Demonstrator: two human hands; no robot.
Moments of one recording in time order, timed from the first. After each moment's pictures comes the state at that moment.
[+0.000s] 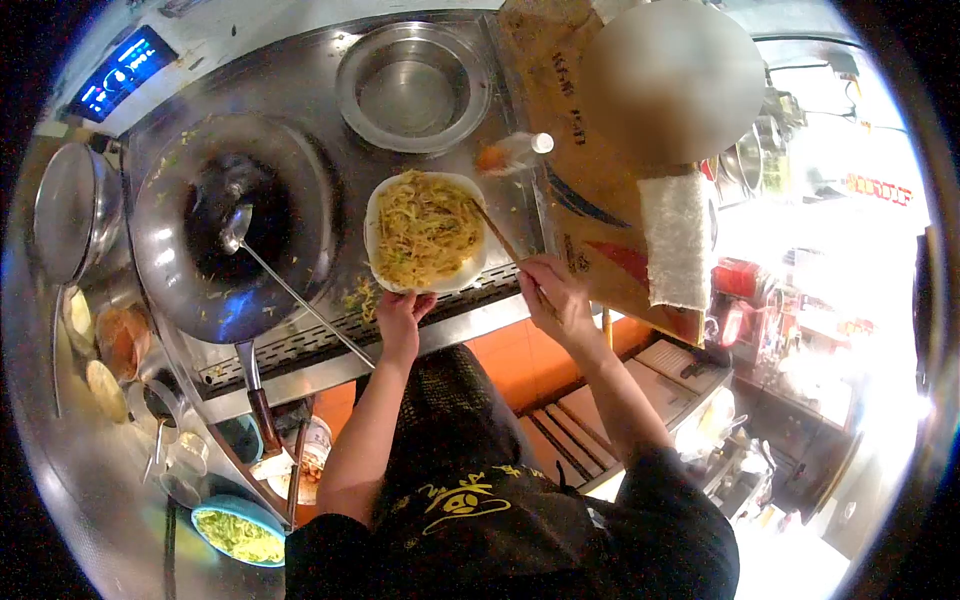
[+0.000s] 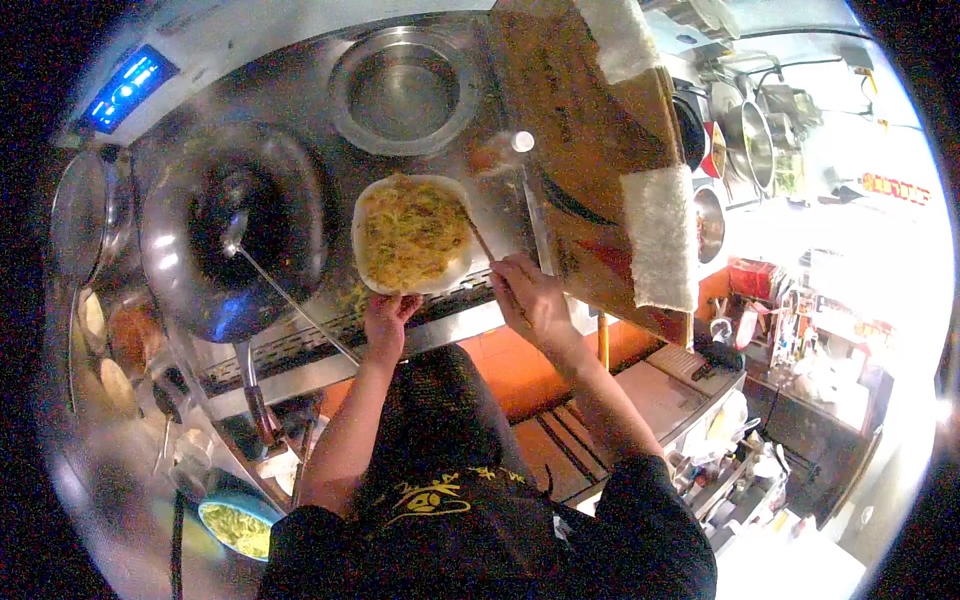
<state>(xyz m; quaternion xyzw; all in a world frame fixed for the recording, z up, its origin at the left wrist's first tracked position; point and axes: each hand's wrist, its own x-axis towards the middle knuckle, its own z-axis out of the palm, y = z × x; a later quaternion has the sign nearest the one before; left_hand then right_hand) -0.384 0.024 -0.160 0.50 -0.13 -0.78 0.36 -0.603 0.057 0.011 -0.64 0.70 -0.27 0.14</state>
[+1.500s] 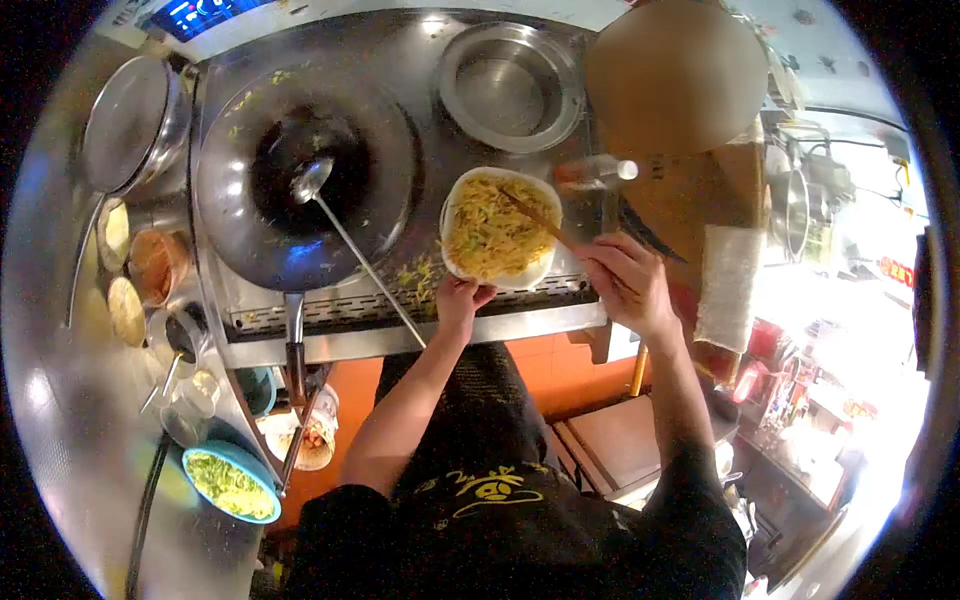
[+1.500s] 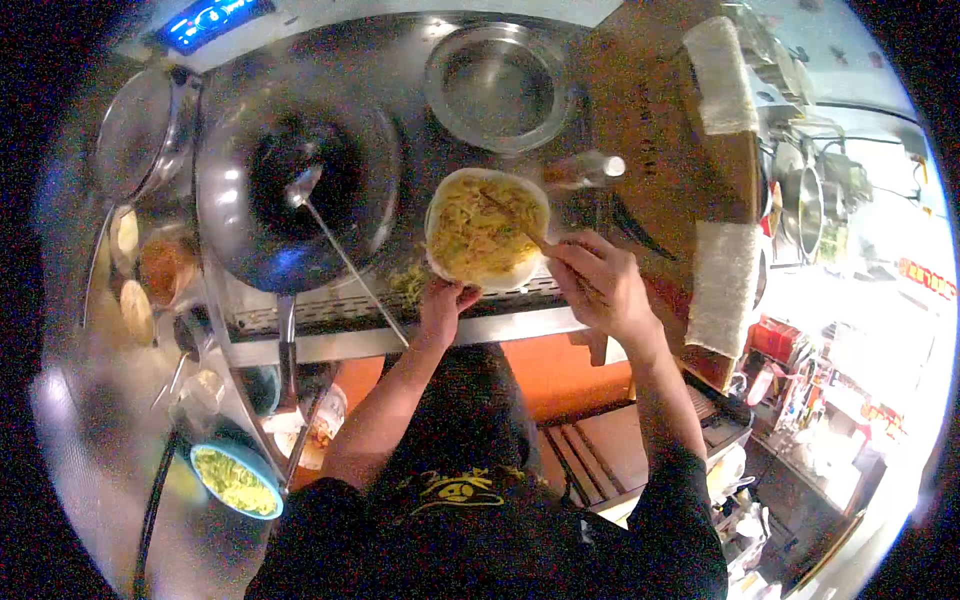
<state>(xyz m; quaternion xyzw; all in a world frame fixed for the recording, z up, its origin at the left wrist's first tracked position) -0.384 0.021 -0.167 0.52 -0.06 -0.79 0.33 -0.589 -0.021 0.081 -0.73 0.60 -0.25 0.23</state>
